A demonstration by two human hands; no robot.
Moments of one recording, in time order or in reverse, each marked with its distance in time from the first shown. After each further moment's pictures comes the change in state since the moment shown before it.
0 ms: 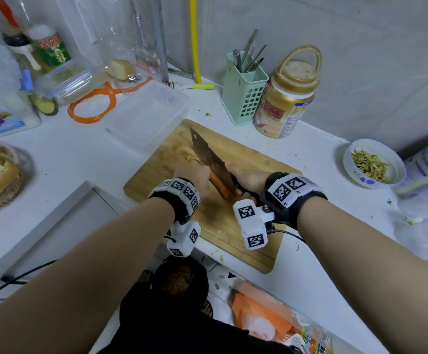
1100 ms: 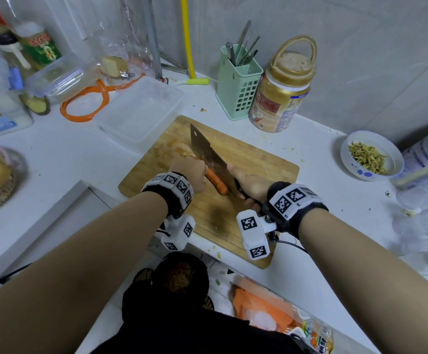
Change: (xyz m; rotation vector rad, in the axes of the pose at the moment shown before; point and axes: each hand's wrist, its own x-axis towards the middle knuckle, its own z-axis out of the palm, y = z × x) left_hand 0.001 -0.001 -0.008 -0.025 -0.003 0.028; right_hand 0.014 0.031 0.001 -0.075 0.111 -0.047
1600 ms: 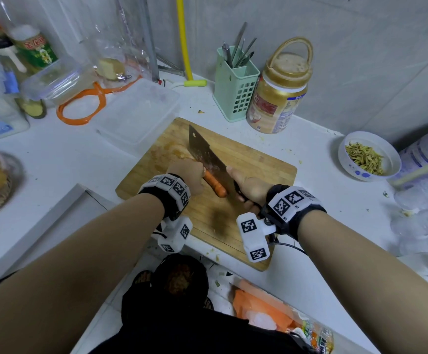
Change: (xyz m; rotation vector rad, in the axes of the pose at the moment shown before) left_hand 0.001 -0.002 -0.004 0.001 -0.026 0.041; right_hand 0.001 0.003 -0.004 0.042 -0.023 0.000
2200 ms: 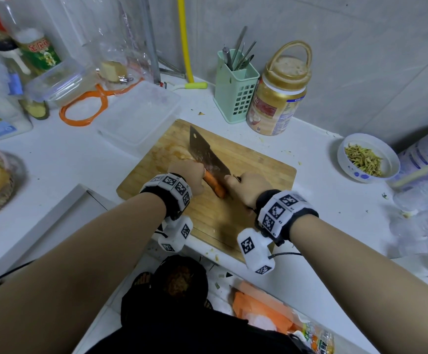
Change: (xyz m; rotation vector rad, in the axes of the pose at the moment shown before) left_hand 0.002 0.003 0.001 0.007 -0.004 -0.072; right_hand 0.003 0.001 0.007 -0.296 0.289 -0.198
